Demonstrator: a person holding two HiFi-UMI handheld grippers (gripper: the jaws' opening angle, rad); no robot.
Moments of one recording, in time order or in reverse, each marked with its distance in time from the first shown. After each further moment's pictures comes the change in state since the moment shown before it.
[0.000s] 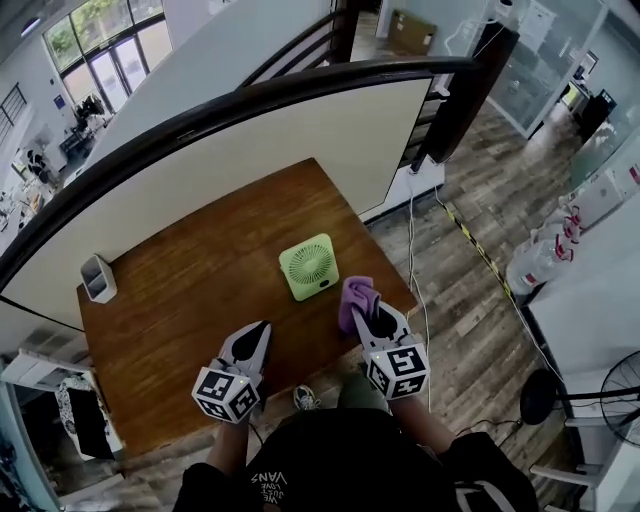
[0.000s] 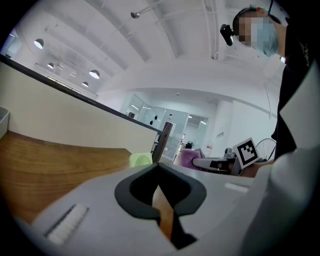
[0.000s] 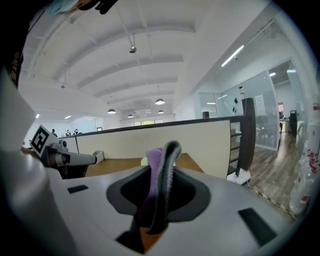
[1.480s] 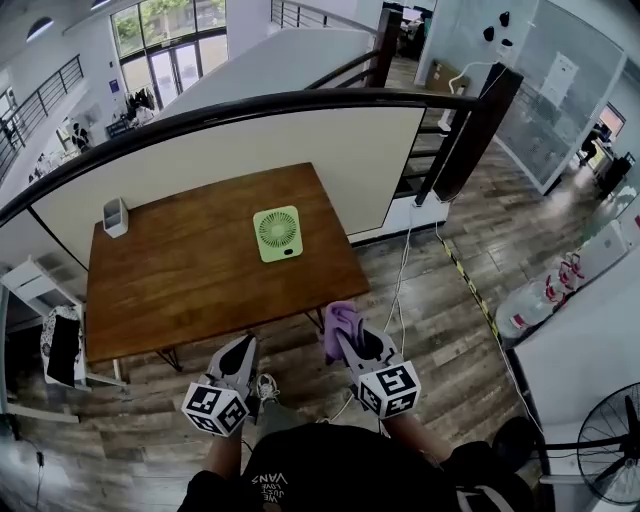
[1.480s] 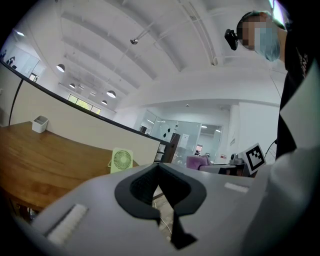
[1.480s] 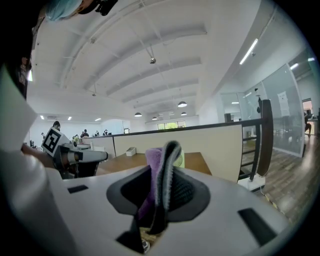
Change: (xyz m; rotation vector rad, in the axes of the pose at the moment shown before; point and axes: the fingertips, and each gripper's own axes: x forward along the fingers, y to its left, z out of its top) left arm -0.080 -0.209 -0.055 -0.014 -0.186 0.237; right arm -0.206 -0.019 -0.031 -0.088 -0.030 0.299
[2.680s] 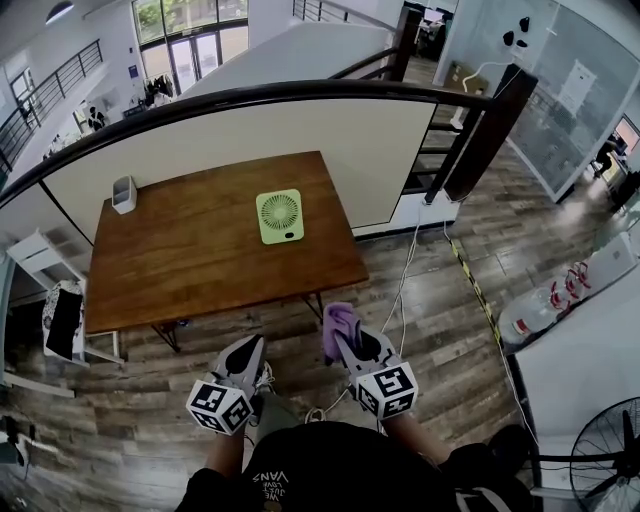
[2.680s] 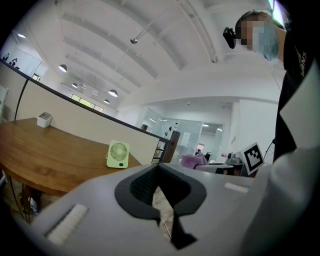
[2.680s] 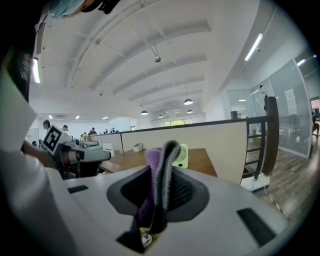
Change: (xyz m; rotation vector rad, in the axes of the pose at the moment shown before) left arm -0.014 -0.045 -0.036 -0.011 0.014 0.030; right arm -0.032 0.004 -0.028 -0.022 0.028 0.081
